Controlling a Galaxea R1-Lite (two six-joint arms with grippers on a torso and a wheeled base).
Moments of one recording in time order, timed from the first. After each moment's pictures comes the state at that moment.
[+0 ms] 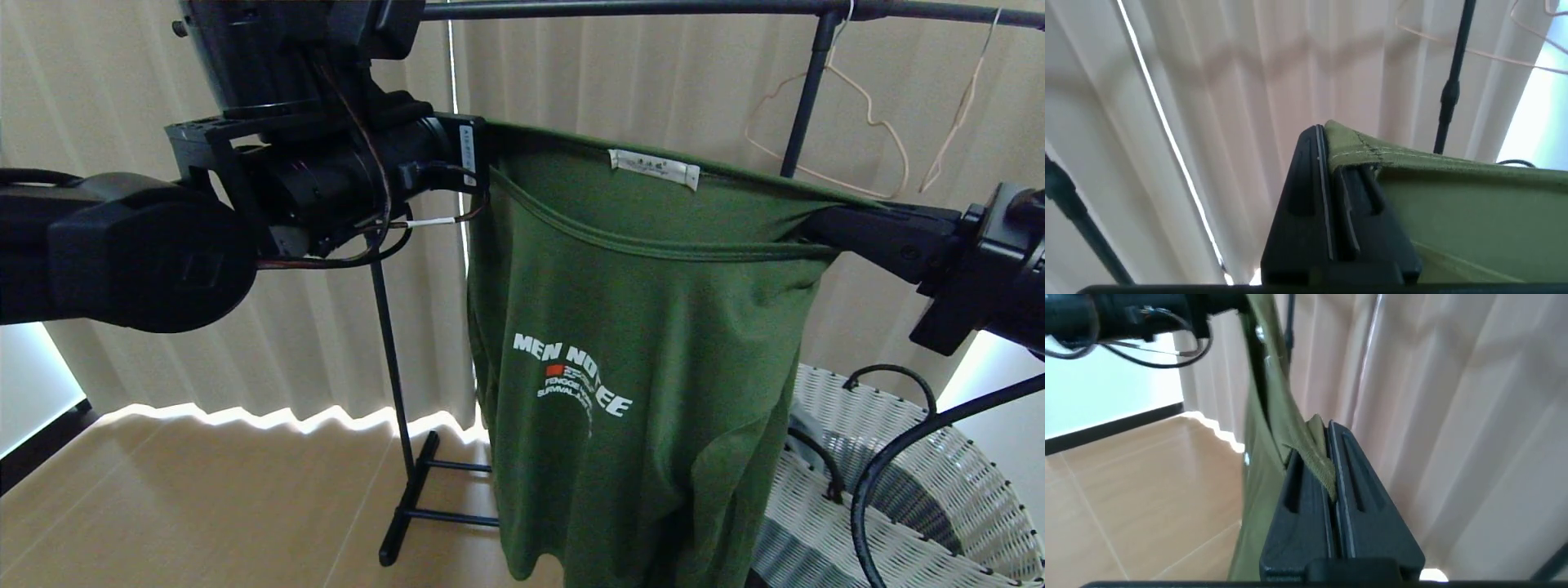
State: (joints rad) left arm -0.56 1.79 -1.43 -0.45 0.09 0.08; right arm 0.58 1.24 -0.82 -0.46 0.09 0.02
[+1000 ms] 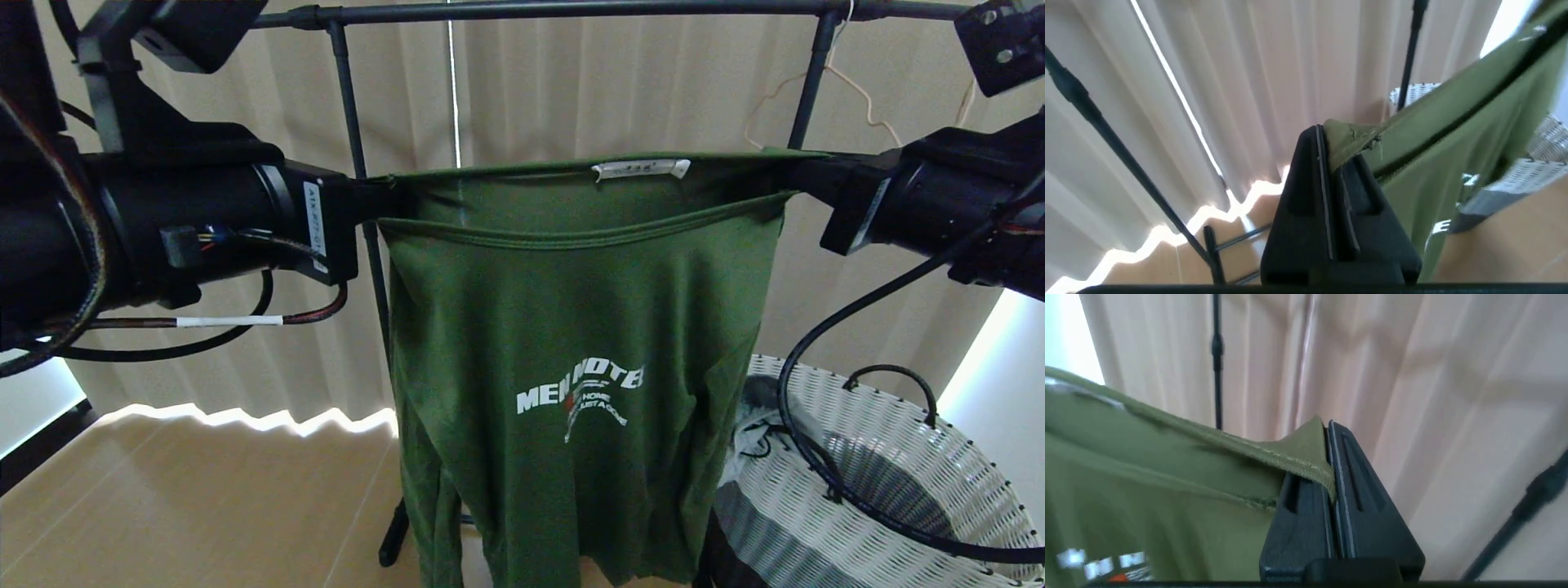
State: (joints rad) left arm -0.60 1.39 -1.15 -0.10 0.08 0.07; right arm 0.42 1.43 -1.01 -0.47 0.05 -0.03
